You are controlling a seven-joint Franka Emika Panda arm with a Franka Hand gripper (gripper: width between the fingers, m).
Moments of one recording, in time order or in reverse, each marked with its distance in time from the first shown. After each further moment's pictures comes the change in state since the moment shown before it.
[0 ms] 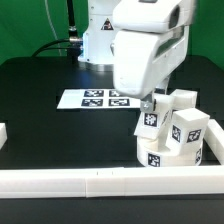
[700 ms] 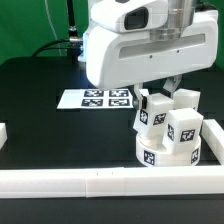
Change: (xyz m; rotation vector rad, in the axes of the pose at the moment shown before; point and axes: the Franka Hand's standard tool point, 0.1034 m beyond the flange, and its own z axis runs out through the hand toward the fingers) arm 0.000 -0.002 0.000 0.024 -0.014 0.512
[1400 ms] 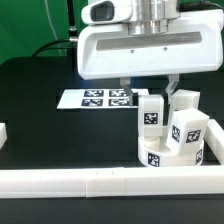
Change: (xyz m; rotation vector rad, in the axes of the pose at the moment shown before) arm -0.003 0.005 0.001 0.053 0.188 0.550
